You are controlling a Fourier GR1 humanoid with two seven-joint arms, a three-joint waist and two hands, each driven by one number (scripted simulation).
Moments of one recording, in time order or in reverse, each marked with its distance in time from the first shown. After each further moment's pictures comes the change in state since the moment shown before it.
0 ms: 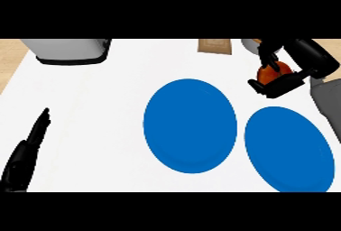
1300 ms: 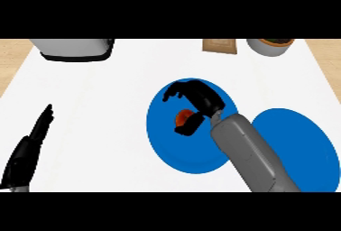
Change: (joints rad) left arm -0.024 -0.050 0.047 -0.015 -0.055 -0.067 0.016; right arm 0.086 0.505 0.159 0.036 0.255 -0.067 0.470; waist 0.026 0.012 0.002
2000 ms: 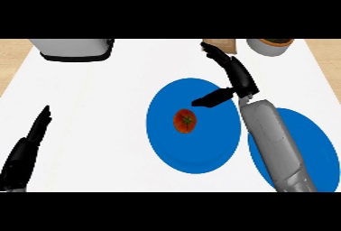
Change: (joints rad) left arm 0.016 -0.010 0.025 -0.018 -0.008 -0.024 -0.001; right arm -0.016 -0.020 -0.359 0.031 -0.259 -0.040 -0.077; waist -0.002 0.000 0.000
